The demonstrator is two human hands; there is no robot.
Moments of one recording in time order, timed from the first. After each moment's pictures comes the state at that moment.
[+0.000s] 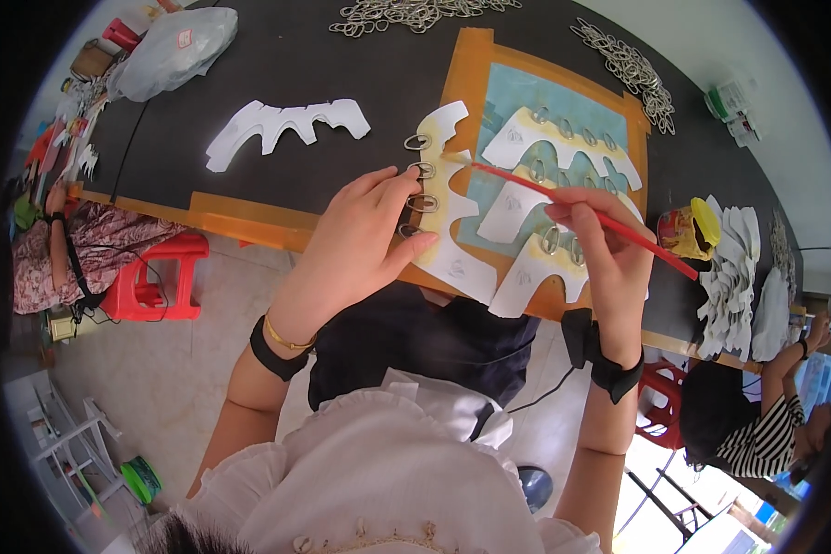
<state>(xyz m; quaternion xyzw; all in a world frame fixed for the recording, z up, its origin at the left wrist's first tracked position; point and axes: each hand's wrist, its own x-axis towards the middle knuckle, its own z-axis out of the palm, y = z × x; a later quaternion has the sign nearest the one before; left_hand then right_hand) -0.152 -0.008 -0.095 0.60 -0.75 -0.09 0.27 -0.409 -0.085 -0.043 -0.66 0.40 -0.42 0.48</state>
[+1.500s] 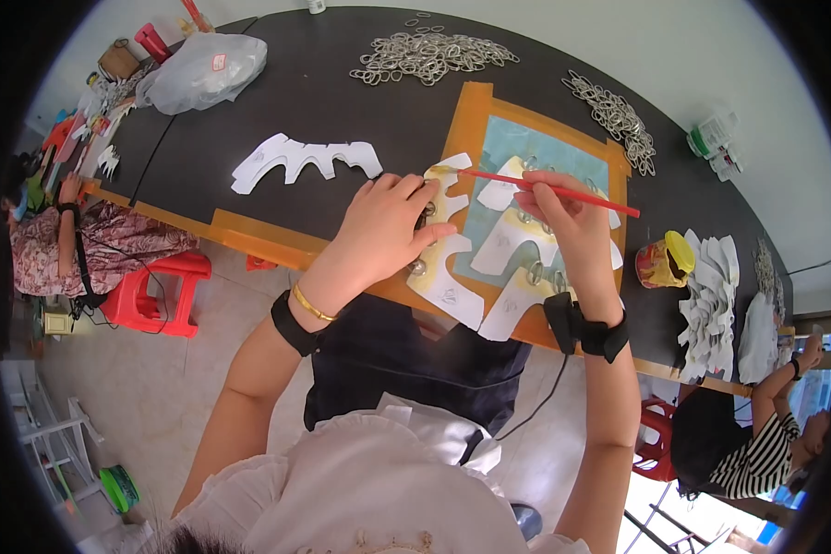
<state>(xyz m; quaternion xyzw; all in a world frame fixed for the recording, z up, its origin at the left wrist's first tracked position) -0.154 -0.049 -0.087 0.63 -0.74 -0.02 0.22 -0.384 -0.138 -0.047 -0.63 0.38 -0.40 0.55</state>
